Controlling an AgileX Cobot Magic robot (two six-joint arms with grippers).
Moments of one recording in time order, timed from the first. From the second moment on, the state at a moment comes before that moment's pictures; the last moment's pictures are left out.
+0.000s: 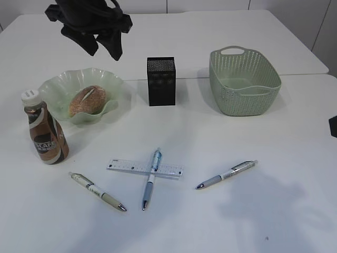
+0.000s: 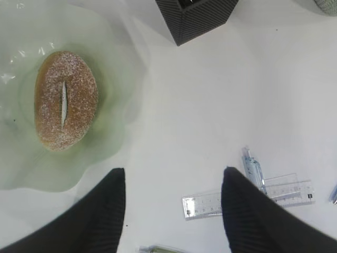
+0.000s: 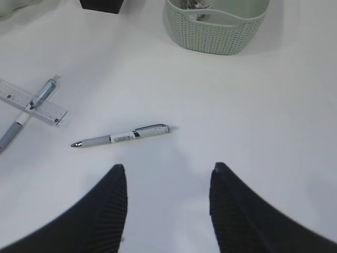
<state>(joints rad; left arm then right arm) -0.46 2.04 -2.07 0.02 1.23 -0.10 0.27 0.86 -0.69 -0.08 0.65 0.10</state>
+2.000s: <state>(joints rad) -0.46 1.24 -0.55 0.04 -0.14 -0.13 0.27 0.86 -0.69 -0.06 0.72 0.09</state>
